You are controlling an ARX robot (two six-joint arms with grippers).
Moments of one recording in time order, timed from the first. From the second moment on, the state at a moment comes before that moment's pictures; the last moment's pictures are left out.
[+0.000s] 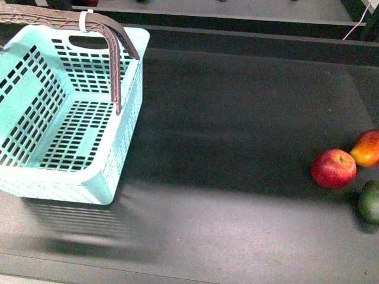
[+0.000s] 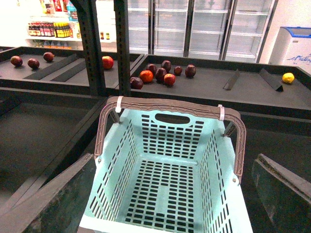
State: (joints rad) left arm 0.00 0.01 0.02 0.00 0.00 -0.01; right arm 0.00 0.01 0.02 0.00 0.00 0.00
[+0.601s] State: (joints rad) left arm 0.00 0.01 0.02 0.00 0.00 -0.01; right arm 0.00 0.01 0.02 0.00 0.00 0.00
